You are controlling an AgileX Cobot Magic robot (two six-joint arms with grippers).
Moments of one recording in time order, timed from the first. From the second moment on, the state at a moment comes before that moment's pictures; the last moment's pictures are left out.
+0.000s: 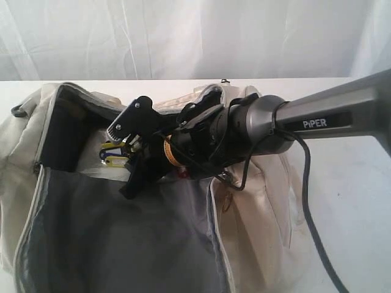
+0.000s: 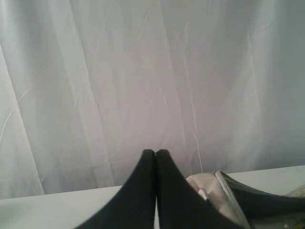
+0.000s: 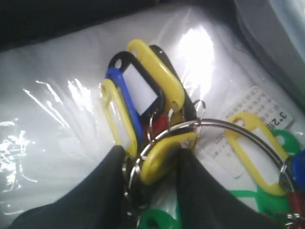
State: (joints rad) left arm -0.18 0.11 -0.25 1.57 0.11 -1.47; right arm 0.86 2.04 -1.26 -1.71 -0.16 1.37
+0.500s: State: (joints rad) left arm -0.18 0.11 -0.25 1.58 0.11 -1.47; right arm 0.85 1.87 -1.25 -1.74 -0.05 1.37
